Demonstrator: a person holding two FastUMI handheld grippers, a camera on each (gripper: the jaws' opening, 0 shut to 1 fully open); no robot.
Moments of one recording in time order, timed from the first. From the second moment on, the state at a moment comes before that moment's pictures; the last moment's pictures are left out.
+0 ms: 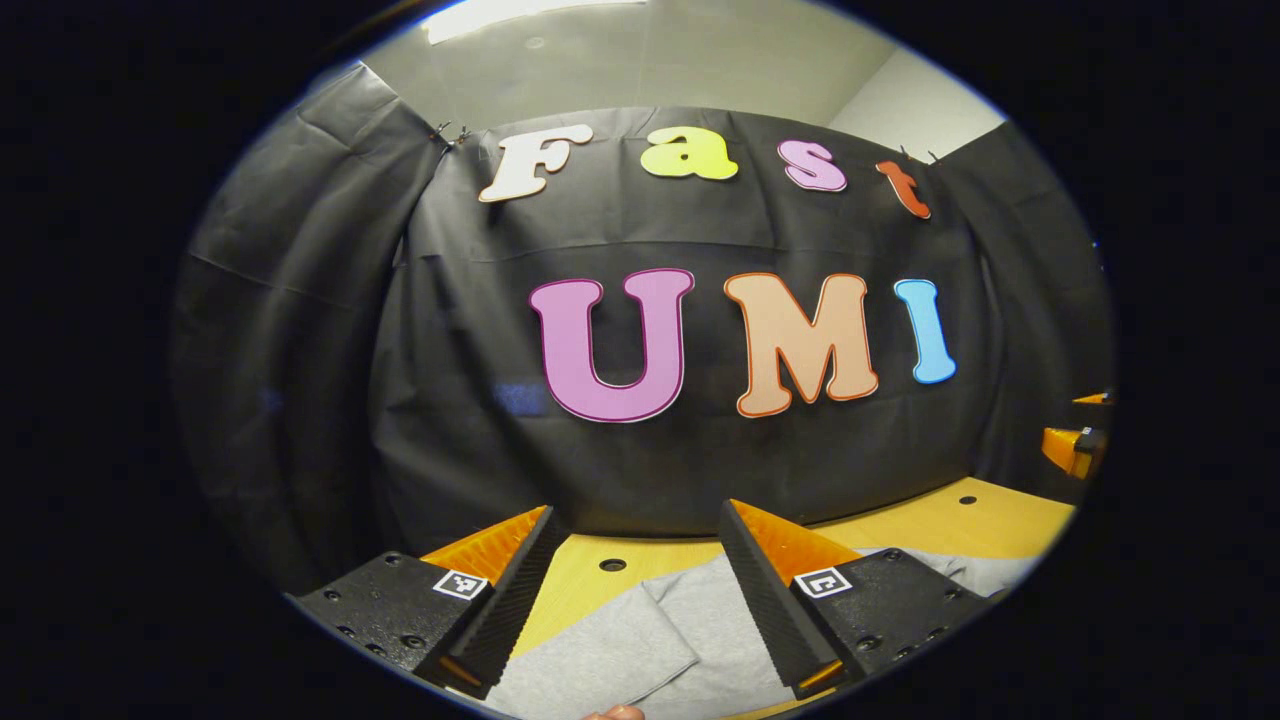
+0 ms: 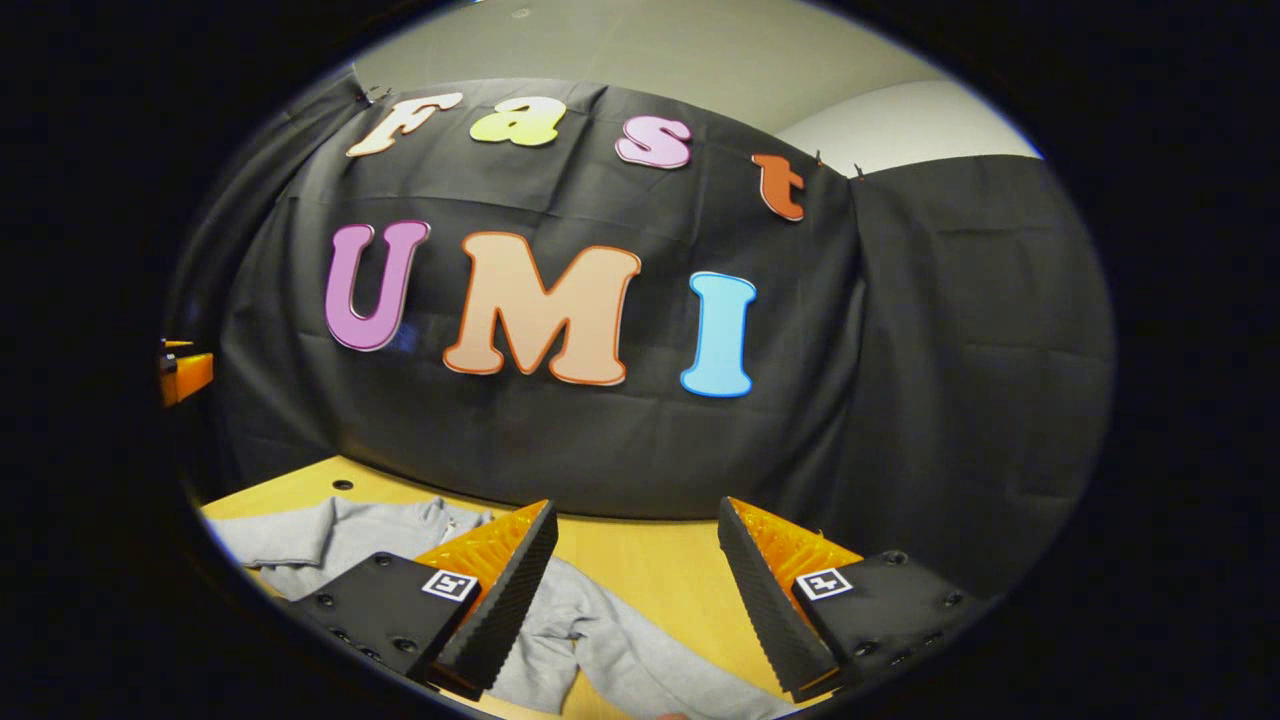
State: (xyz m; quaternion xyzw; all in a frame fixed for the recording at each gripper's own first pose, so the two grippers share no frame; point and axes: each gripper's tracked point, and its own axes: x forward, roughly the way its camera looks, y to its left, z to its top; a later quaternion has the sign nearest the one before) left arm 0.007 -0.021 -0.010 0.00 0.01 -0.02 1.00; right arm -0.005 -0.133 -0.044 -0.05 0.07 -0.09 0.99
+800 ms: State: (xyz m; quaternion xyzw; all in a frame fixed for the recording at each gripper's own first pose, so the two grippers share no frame) left arm 0.007 -0.060 -0.015 0.00 0.02 -0.04 1.00; right arm -0.091 -0.262 -0.183 -0.06 0.26 -0.16 0.95
